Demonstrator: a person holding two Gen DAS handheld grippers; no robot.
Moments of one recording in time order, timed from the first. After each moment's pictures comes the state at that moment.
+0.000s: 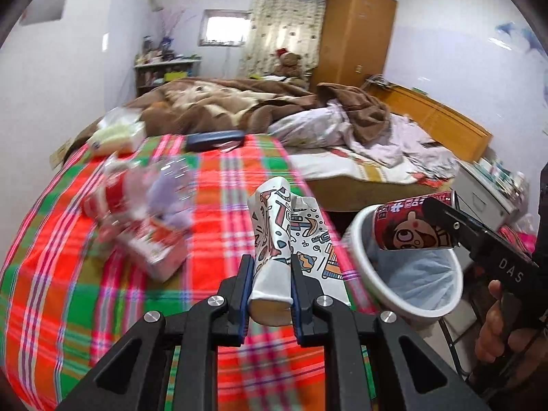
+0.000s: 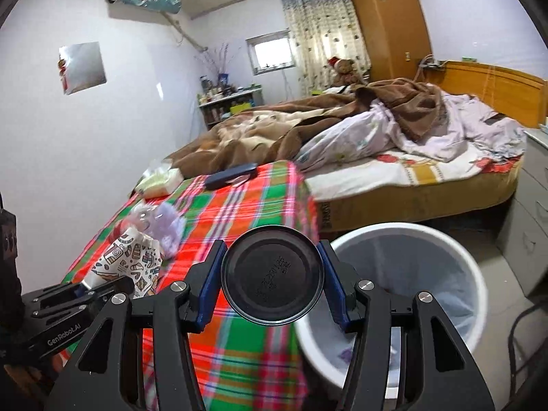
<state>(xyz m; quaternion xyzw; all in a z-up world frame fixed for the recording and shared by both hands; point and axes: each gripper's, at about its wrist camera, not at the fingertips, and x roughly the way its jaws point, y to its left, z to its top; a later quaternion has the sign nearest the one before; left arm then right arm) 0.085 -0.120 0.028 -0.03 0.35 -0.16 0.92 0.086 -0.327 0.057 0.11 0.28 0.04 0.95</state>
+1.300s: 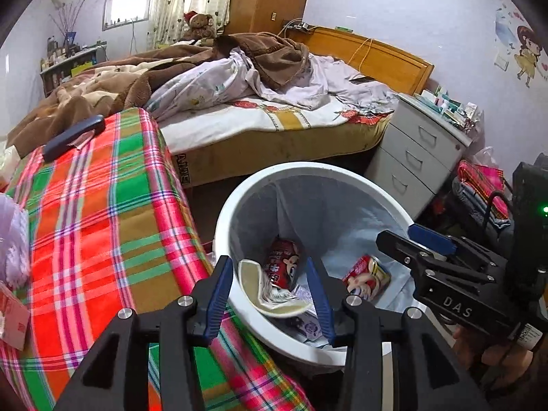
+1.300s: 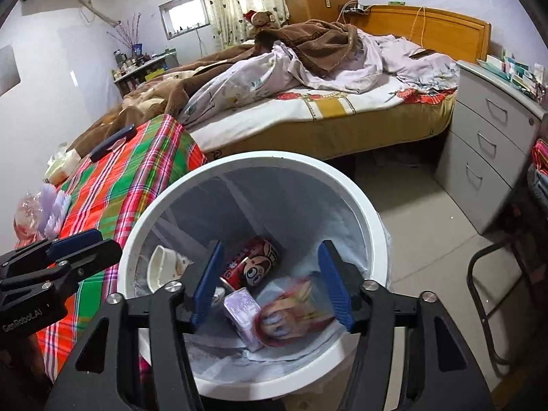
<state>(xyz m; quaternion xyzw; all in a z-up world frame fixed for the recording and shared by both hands) 0.143 -0.282 -0.020 0.05 0.41 -0.30 0.86 0.085 -0.422 -0.005 0.14 0.39 -0.09 0.91</state>
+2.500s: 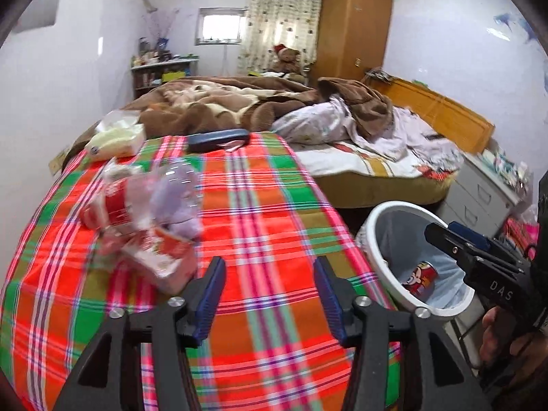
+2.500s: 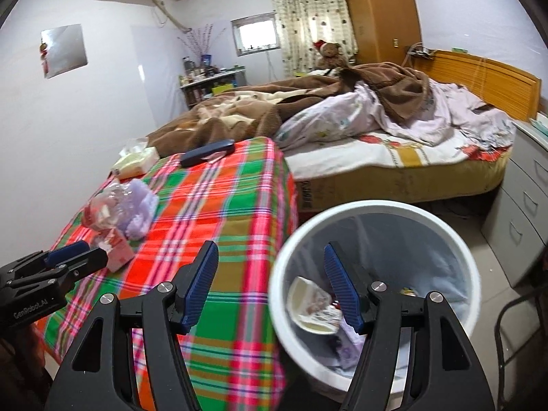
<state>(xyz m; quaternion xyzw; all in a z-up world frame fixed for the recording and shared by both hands) 0.107 -0.099 0.020 -0.02 0.35 -0.15 0.92 0.101 -0.321 0.037 0.09 0.32 0.02 0.94</state>
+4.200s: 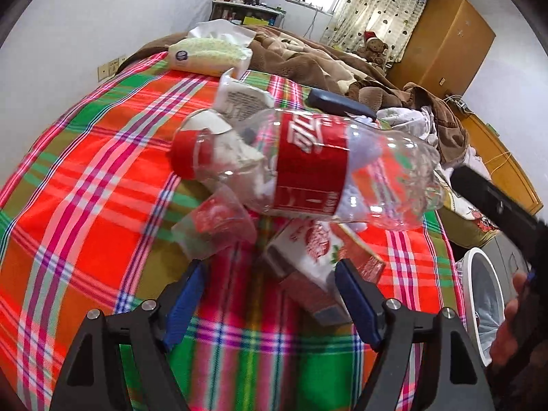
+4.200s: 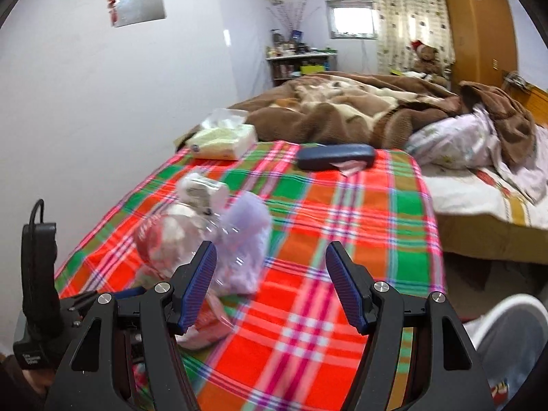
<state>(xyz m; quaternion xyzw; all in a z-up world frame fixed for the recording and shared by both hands) 0.190 0.032 -0.056 -0.15 0.44 -0.05 0.88 0.203 -0.182 0.046 0.03 0.34 0.19 0.92</state>
